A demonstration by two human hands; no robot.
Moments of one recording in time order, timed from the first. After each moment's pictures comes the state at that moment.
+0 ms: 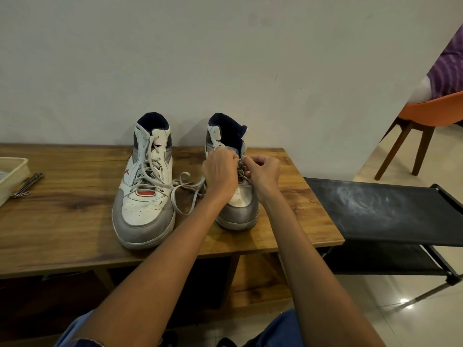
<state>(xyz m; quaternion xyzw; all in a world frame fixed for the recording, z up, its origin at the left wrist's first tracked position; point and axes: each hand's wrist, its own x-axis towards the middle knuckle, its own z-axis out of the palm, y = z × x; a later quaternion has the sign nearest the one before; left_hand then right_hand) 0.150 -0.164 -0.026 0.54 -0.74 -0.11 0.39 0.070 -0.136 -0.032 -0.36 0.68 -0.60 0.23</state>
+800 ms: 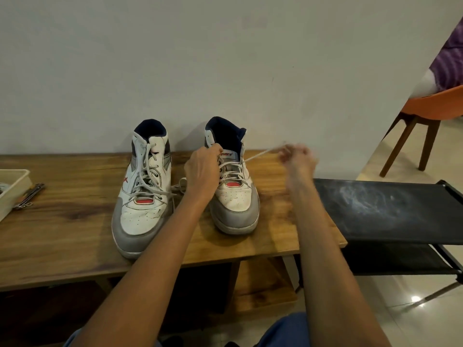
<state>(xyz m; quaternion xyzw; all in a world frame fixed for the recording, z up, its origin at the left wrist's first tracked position) 0.180 -0.181 -0.018 0.51 -0.79 -0.04 0.33 0.011 -0.130 -0.001 -0.14 0.50 -0.80 0.29</state>
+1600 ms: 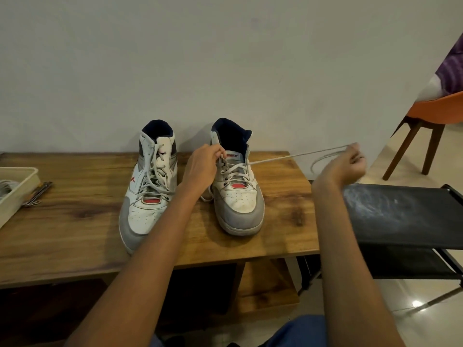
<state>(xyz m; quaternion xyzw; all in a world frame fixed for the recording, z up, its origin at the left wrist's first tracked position) 0.197 -0.202 -0.015 0.47 -0.80 -0.18 0.34 -0.016 -0.113 0.010 -0.01 0.54 -0.84 -0.01</state>
